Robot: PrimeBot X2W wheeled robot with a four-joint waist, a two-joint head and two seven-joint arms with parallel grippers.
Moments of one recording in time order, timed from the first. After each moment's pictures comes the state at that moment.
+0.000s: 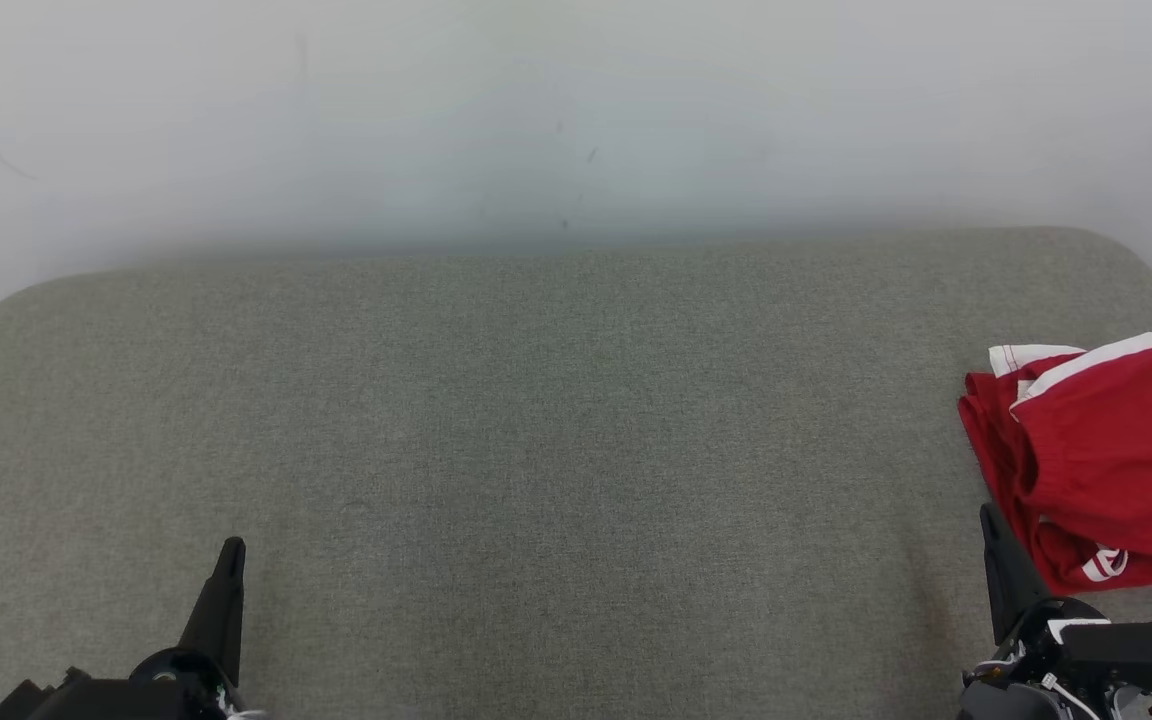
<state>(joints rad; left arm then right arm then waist) -0.10 0.05 0.11 0.24 -1.61 -0.13 0.11 -0.10 -0.05 -0.11 0.24 1.61 0.13 0.11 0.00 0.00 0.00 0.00</state>
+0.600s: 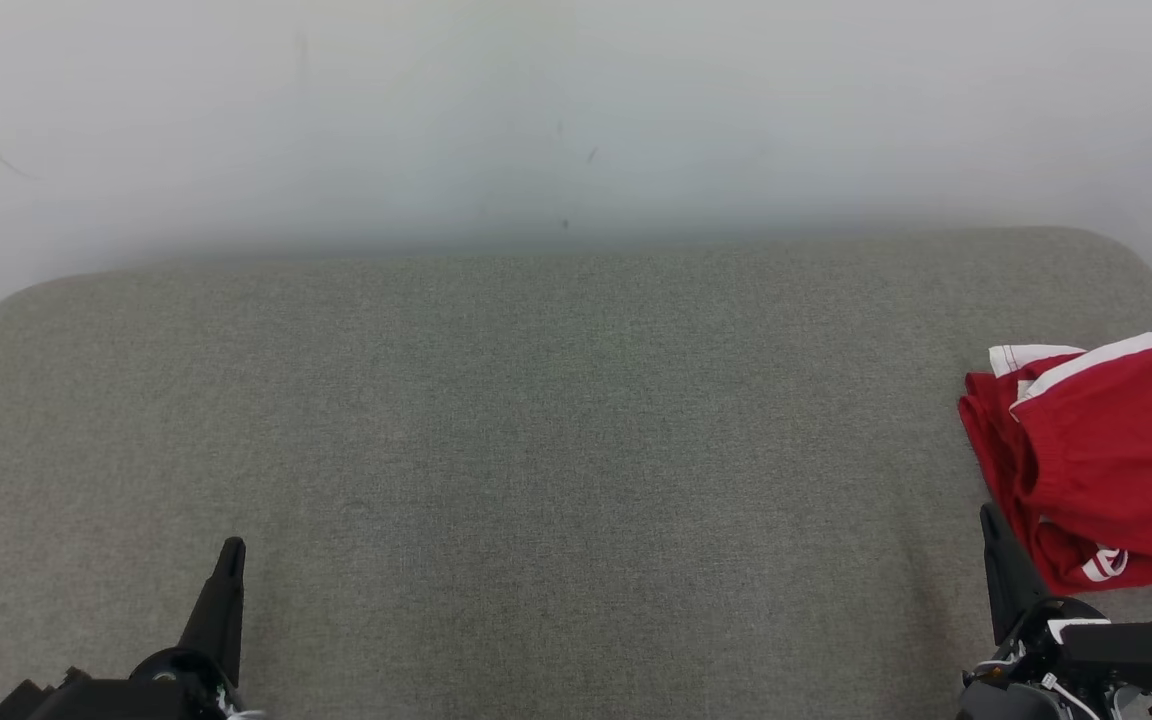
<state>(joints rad) -0.10 0.05 0.11 0.24 -1.61 -0.13 0.11 -0.10 -0.05 -0.11 0.24 1.61 0.13 0.11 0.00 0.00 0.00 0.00</state>
